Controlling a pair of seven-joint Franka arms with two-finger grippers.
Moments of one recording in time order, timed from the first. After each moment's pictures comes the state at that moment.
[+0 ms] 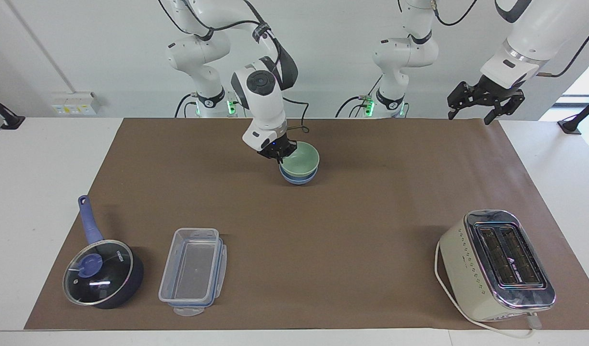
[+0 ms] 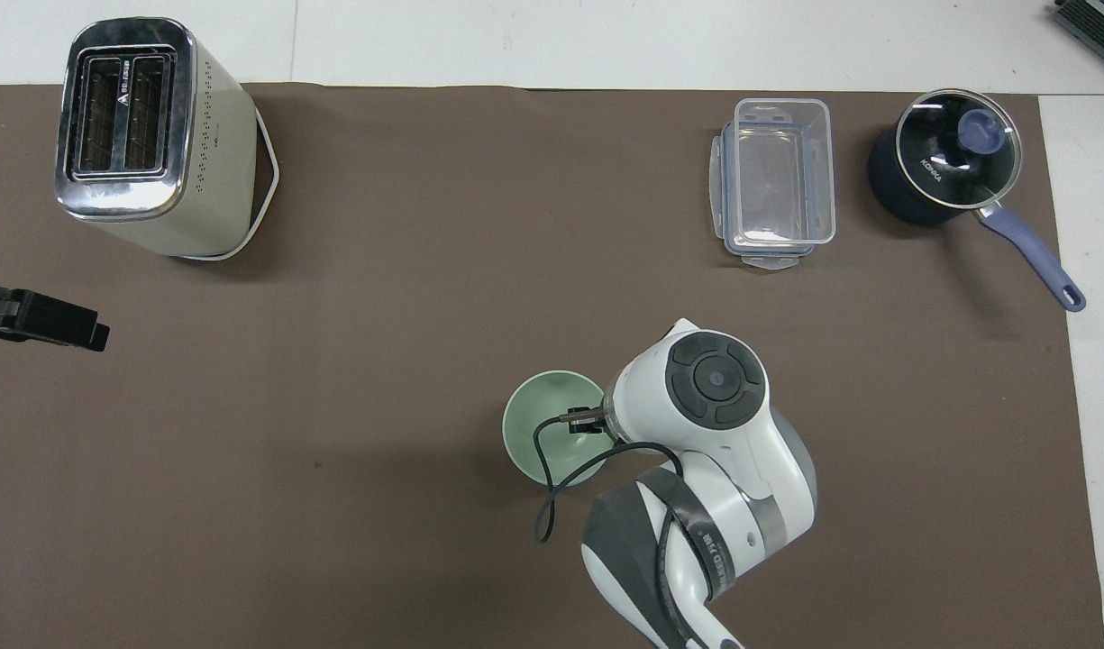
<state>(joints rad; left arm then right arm) -0.05 -0.03 -0.01 -1.54 -0.05 1.44 0.14 0.56 0.09 0.00 -2.10 0.15 2.16 0.41</state>
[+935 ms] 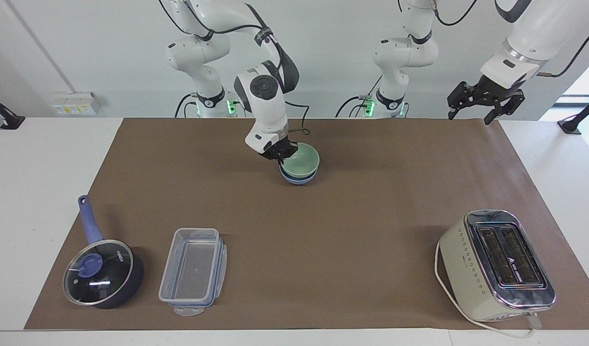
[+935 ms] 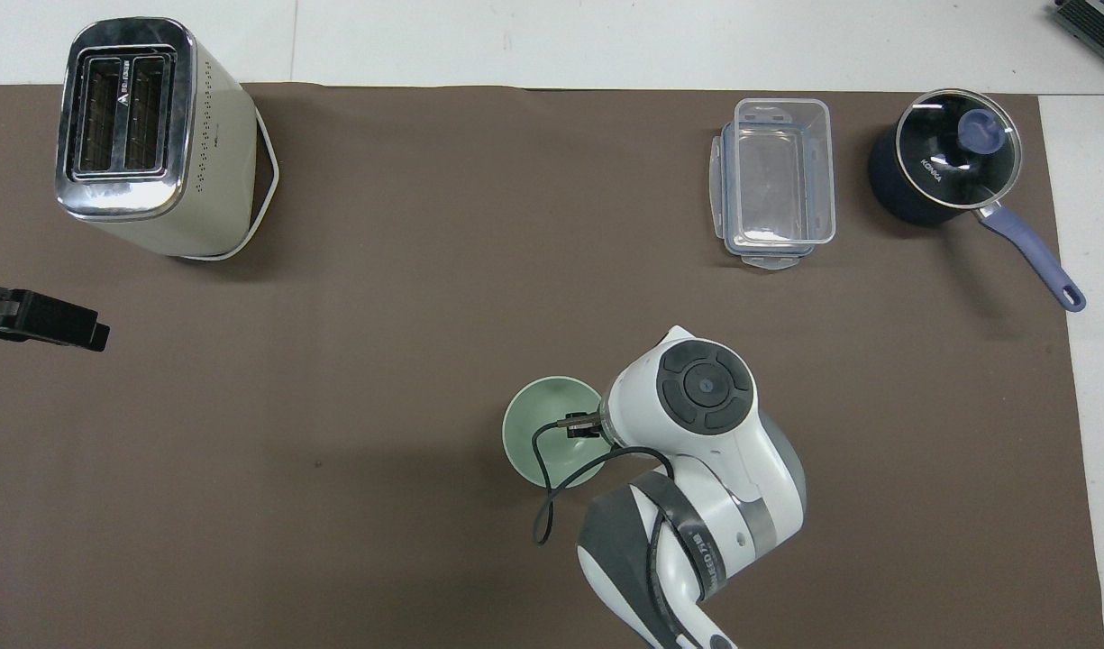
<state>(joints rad) -0.05 -0.03 -0.01 -1.54 -0.05 1.44 0.14 0.56 0.10 0.00 -2.12 0.15 2.20 0.41</state>
